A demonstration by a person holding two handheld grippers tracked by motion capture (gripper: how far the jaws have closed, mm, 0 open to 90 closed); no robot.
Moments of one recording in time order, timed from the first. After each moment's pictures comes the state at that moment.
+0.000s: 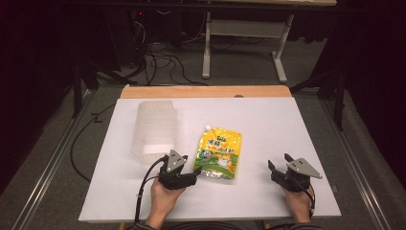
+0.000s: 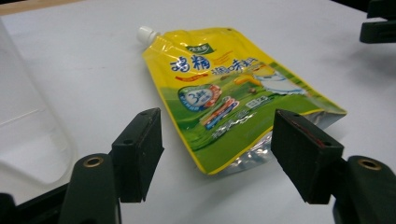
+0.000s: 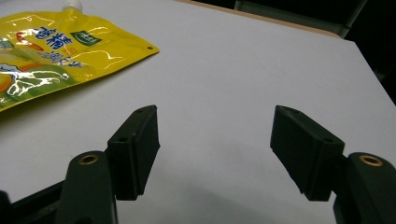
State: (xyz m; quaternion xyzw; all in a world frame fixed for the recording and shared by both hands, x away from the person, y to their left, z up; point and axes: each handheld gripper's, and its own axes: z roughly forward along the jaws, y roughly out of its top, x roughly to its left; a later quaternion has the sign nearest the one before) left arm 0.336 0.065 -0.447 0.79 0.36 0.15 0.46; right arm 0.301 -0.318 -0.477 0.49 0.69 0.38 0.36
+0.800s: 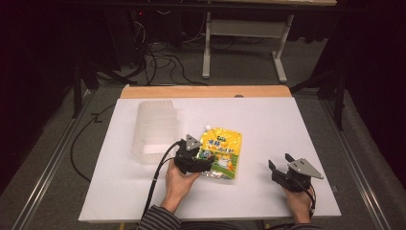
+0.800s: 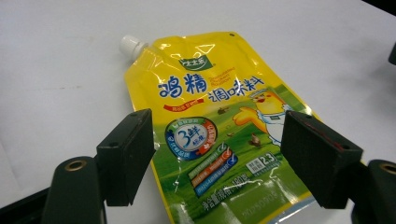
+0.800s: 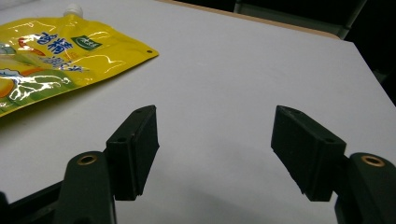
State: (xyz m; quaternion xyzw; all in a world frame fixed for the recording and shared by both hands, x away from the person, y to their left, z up) left arm 0.378 0.022 -0.436 0.81 0.39 0.13 0.42; right arm 0.300 -0.320 -0.477 0.50 0.68 0.39 0.36
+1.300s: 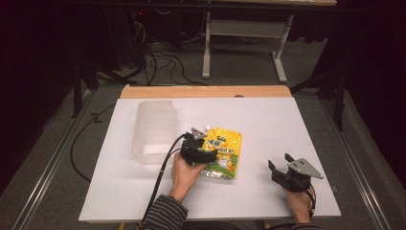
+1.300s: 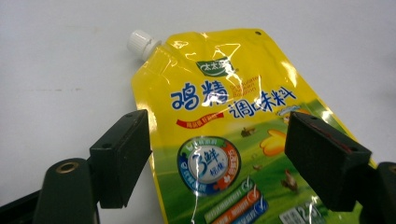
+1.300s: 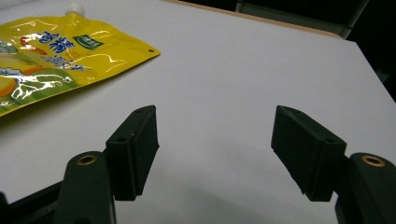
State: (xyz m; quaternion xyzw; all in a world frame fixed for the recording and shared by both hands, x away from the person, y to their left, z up) left arm 0.411 0.002 -0.444 0.81 0.43 0.12 0.39; right arm 0.301 -0.320 -0.477 0.50 0.69 0.39 0.36
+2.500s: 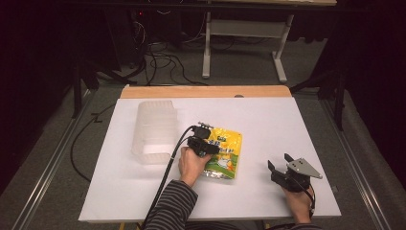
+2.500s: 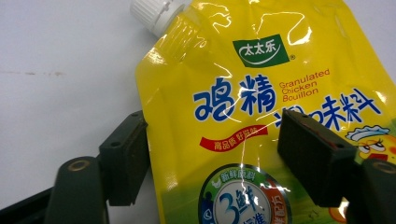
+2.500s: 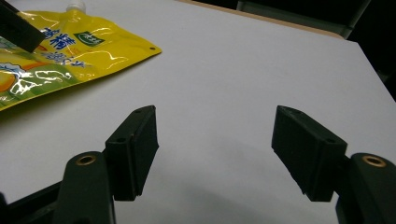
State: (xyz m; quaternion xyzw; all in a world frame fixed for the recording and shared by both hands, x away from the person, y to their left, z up) left arm 0.452 -0.023 -0.462 0.83 0.47 0.09 0.29; right arm 0.301 -0.319 -0.477 0.49 0.69 0.38 0.36
